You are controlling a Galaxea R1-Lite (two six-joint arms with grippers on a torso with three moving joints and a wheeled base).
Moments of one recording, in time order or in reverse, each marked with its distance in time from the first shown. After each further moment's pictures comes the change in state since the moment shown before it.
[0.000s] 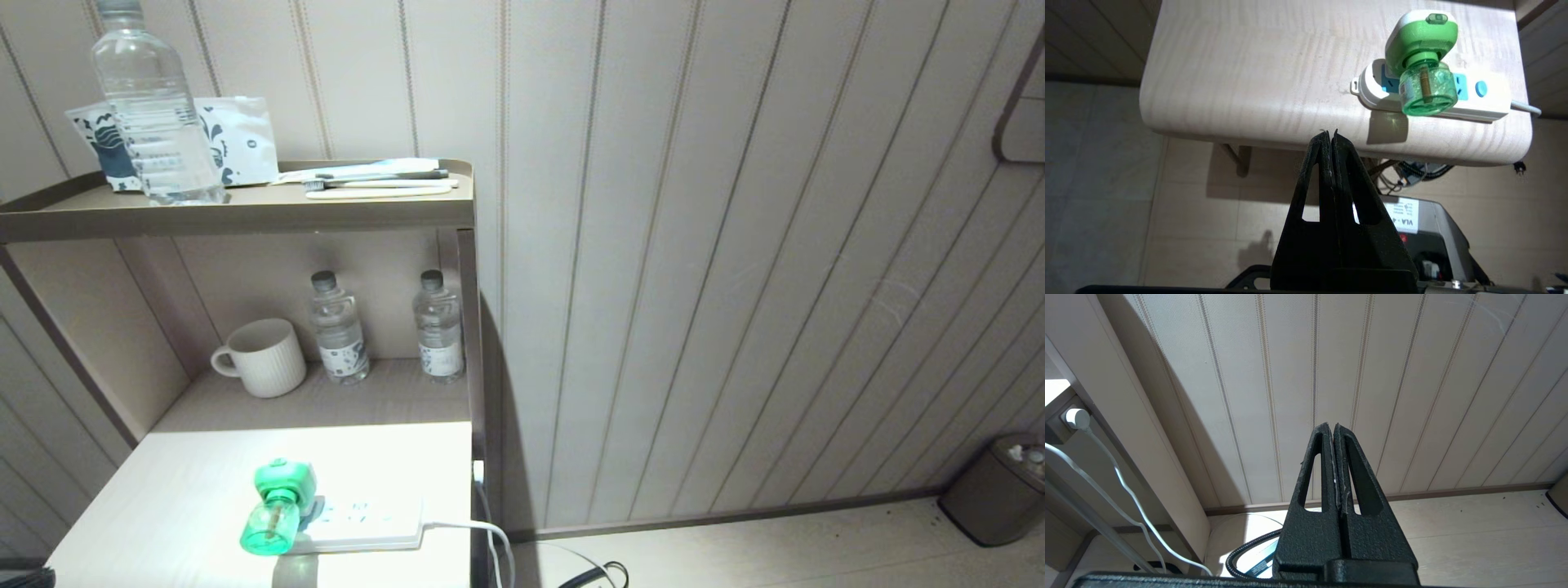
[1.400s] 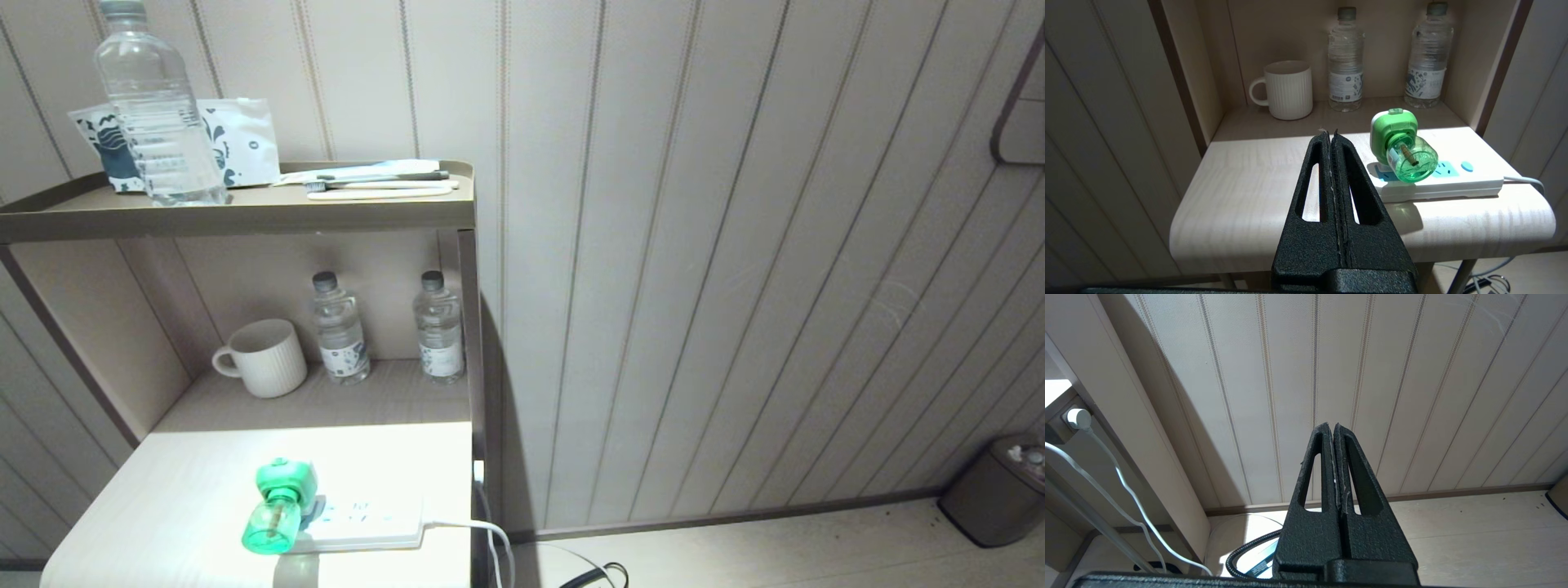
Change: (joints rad) left arm 0.034 -0.682 0.457 -0.464 -0.057 0.196; right arm 0.000 0.000 0.000 0.000 0.000 0.000
